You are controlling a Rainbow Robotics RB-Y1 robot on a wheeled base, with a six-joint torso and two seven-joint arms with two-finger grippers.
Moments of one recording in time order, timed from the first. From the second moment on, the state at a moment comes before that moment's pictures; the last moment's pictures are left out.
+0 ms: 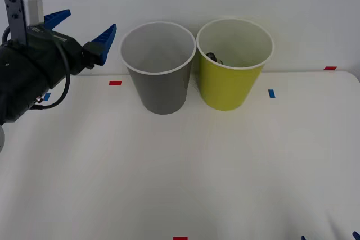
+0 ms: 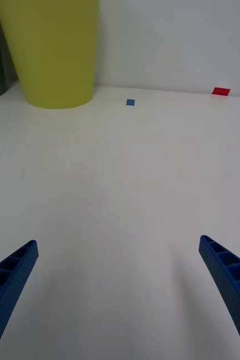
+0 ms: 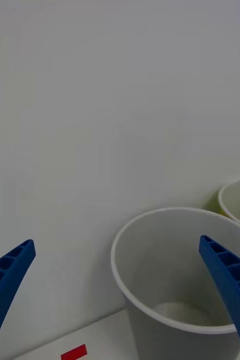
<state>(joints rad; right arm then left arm) 1.04 -0.48 0.21 -1.90 -0.26 -0.61 1.61 -0.08 0.39 0.16 -2.30 0.75 0.72 -1.83</state>
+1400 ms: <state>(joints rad) 1.04 -0.48 0.21 -1.90 -0.26 -0.61 1.61 0.52 0.46 -0.02 -2.33 0.65 0.20 -1.74</state>
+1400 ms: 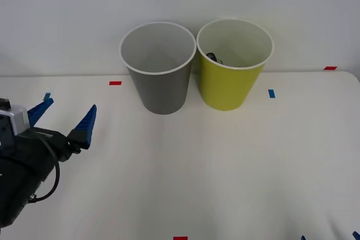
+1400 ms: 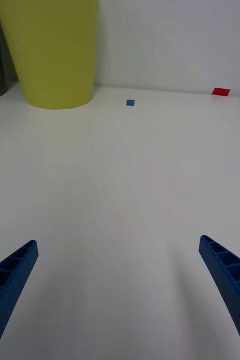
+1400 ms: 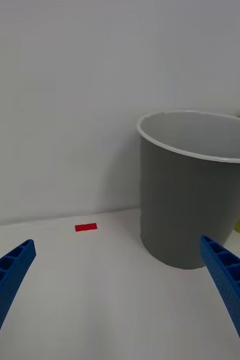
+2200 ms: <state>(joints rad) 1.04 -0.48 0.21 -1.90 -0.26 -0.61 1.61 0.82 0.49 -0.25 -2.13 0.15 -0.32 -1.35</state>
